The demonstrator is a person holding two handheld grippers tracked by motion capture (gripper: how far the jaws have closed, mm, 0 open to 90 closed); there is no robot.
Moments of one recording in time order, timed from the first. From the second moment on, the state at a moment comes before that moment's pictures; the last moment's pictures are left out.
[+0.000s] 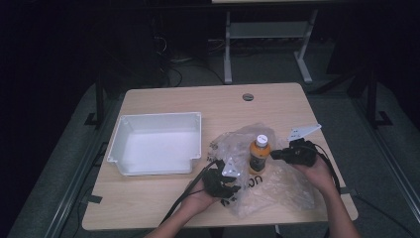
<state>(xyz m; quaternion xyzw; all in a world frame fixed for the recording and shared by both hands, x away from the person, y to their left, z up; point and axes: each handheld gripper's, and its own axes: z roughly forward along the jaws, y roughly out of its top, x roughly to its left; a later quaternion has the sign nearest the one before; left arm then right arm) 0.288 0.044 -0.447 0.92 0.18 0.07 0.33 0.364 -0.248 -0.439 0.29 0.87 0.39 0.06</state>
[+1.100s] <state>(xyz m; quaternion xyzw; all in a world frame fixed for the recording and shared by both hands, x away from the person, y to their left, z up) 0.303 0.065 -0.421 0.91 0.19 0.05 0.37 0.352 -0.266 -0.421 0.30 0.84 0.44 0.06</state>
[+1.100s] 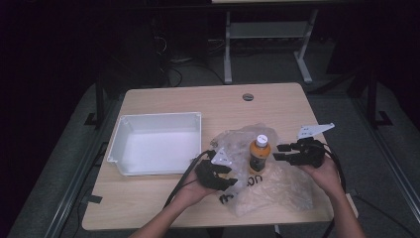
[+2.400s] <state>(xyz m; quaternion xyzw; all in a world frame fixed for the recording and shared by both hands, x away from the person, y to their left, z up) 0.322 0.071 -0.354 0.92 0.15 0.07 0.35 0.302 -0.292 -0.406 0.30 0.84 0.45 0.09</state>
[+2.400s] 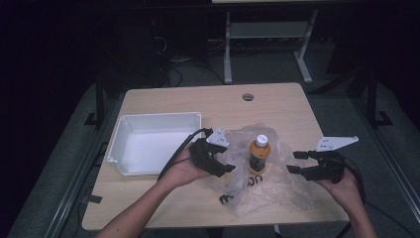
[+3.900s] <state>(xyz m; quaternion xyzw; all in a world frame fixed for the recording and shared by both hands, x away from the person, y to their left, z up) 0.352 0.013 -0.342 0.93 0.11 0.04 0.35 0.294 -0.299 -0.412 0.29 0.84 0.46 0.08</state>
